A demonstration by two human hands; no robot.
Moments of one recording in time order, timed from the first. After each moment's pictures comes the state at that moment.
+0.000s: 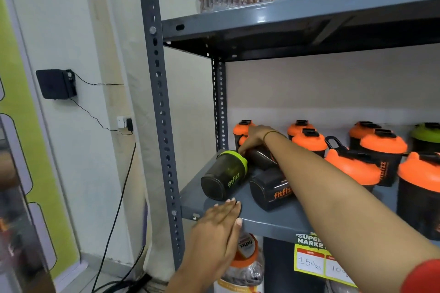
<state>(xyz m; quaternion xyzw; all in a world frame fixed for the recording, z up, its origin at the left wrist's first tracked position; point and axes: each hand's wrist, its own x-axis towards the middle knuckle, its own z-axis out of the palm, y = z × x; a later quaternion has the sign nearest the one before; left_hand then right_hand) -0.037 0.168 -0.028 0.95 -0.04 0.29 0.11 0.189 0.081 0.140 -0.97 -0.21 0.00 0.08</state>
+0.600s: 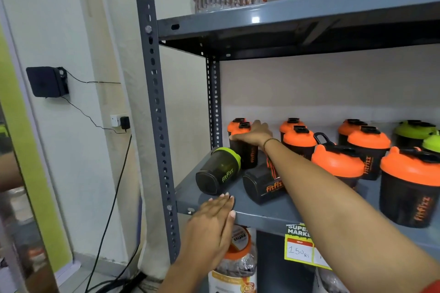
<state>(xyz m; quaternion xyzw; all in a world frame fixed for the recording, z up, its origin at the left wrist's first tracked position) -0.037 0.167 -0.034 0.95 -0.02 0.30 0.11 0.194 0.068 0.114 -0.93 -0.13 -0.06 0.34</state>
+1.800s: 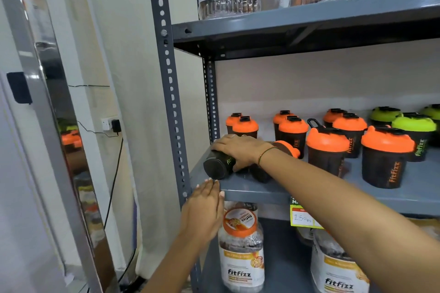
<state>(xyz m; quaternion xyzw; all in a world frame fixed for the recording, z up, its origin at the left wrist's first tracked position) -0.053 0.208 -0.032 0.95 0.01 0.30 0.07 0.088 0.090 0.093 -0.87 -0.46 -0.15 -0.12</state>
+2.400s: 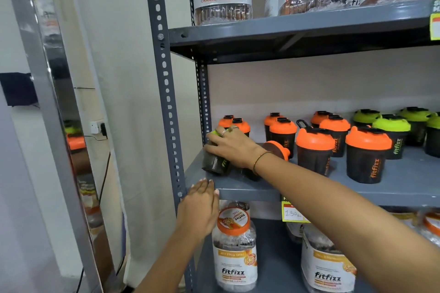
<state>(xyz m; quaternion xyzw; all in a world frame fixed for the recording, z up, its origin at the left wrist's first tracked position) -0.053 0.210 -0.028 0.96 -0.01 0.28 0.08 0.052 0.084 0.095 -0.79 -0.42 -0.36 -0.26</state>
